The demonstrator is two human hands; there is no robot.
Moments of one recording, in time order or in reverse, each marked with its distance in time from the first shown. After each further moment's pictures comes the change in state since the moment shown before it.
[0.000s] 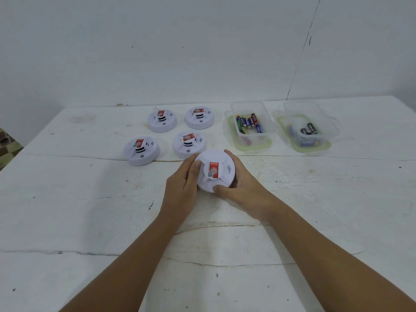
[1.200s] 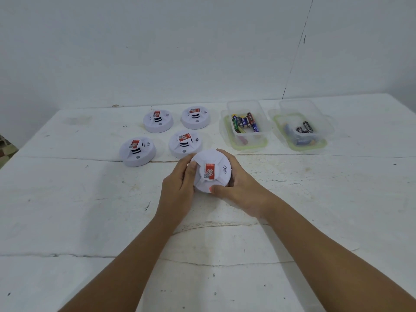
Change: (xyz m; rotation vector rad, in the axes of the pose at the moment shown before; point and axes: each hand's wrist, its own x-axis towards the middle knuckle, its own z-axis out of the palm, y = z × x) left_hand -0.004 0.006 -0.001 0.035 0.005 0.012; right_hand 0.001 -0.005 0.000 0.050 -0.016 0.001
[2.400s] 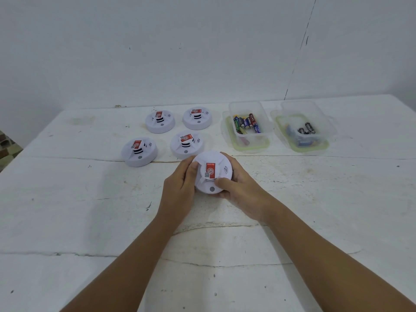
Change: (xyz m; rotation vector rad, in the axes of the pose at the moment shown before) left_hand 0.001 0.002 0.001 -0.010 -0.005 -0.014; right_hand 0.003 0.002 0.007 0.323 -0.004 0.056
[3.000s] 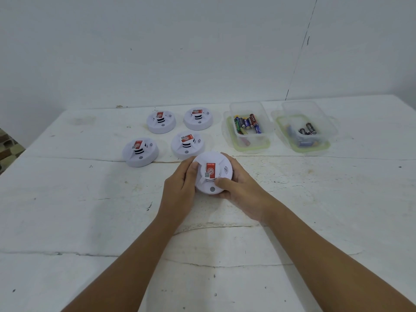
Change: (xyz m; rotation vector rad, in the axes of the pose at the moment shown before) left_hand 0.000 0.001 0.000 0.003 0.011 -0.004; right_hand 0.000 0.000 0.001 0.026 -0.009 -0.009
